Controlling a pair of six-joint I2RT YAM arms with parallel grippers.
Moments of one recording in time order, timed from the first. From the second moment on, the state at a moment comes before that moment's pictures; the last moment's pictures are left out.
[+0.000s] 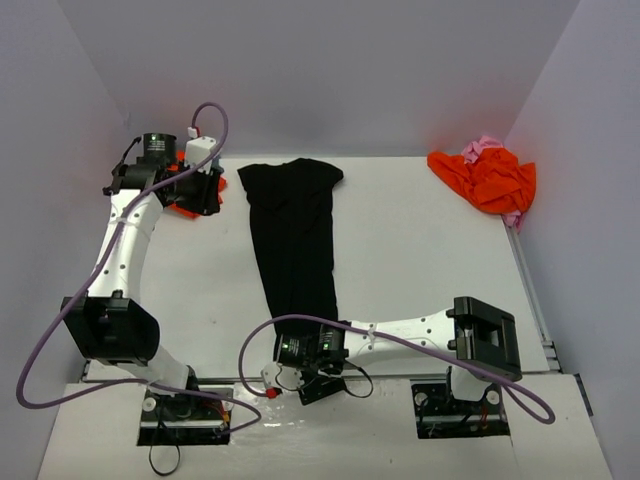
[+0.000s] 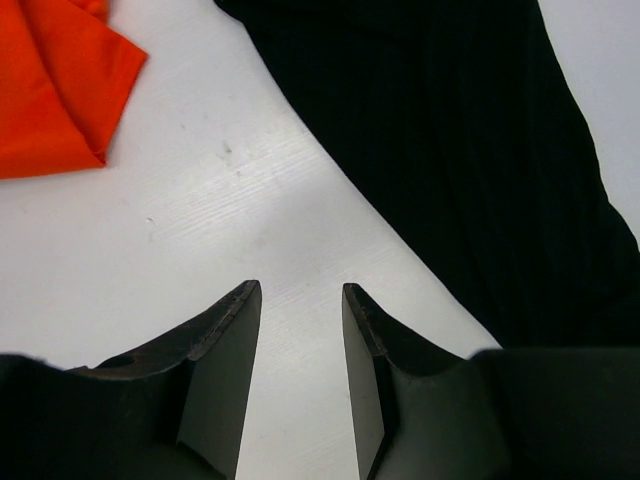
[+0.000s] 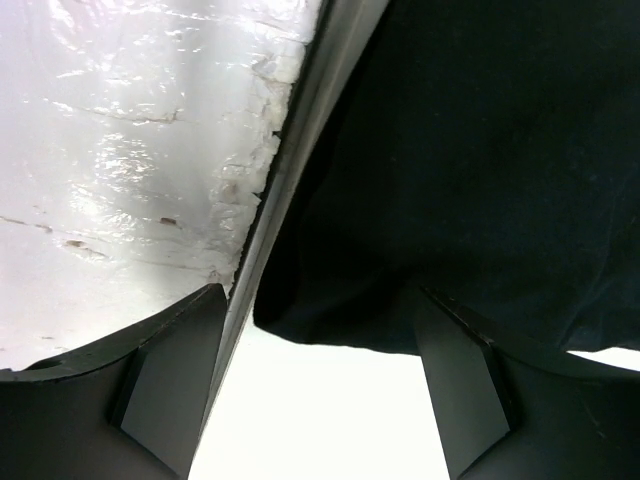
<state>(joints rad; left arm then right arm) -0.03 1.57 1.67 -0.98 0.33 0.26 1.43 1.66 1.04 -0.72 0.04 -0.52</state>
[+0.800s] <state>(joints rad) -0.47 1.35 1.20 -1.20 0.40 0.49 1.38 1.64 0.90 -0.62 0.10 -0.53</state>
